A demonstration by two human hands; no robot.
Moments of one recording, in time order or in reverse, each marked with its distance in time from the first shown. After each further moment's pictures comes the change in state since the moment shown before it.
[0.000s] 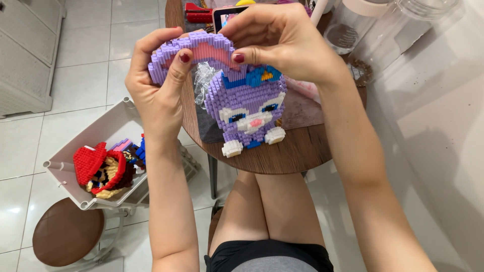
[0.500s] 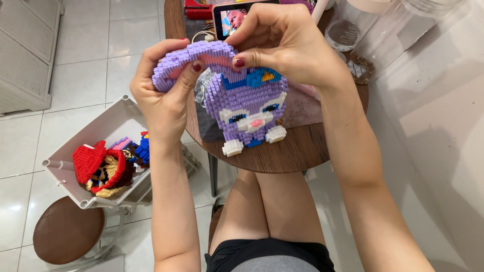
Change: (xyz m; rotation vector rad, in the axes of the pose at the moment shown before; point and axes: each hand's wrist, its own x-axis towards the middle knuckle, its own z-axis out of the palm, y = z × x) left_hand -0.008 -0.009 -0.003 -0.045 0.000 -0.026; right_hand -0.004 0.000 0.007 -0.069 0.055 -0.003
